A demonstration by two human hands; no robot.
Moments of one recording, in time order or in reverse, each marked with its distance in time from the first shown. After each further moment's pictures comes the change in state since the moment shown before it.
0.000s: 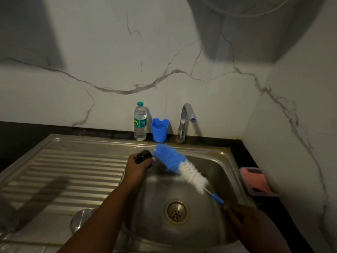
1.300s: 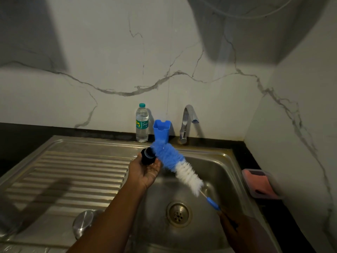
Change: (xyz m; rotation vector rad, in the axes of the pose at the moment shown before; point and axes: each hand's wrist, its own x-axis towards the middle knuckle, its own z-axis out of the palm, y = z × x) left_hand 0.003 0.017 0.019 -1.082 -0.098 -0.493; right_hand 0.001 -0.002 0.034 0.043 0.294 -0.355
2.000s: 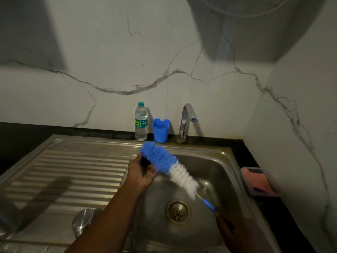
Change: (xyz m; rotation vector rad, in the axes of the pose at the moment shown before) left_hand -0.001 -0.001 -0.008 0.078 -0.025 -0.006; right_hand -0.001 -0.016 -0.019 0.051 -0.007 -0.020
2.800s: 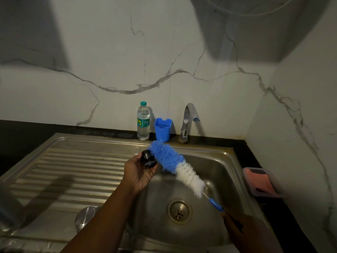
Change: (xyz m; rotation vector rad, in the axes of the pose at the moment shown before) left_hand 0.001 0.010 -0.014 0.097 -0.069 0.060; right_hand -0.003 0.015 0.017 -0.003 -0.027 0.243
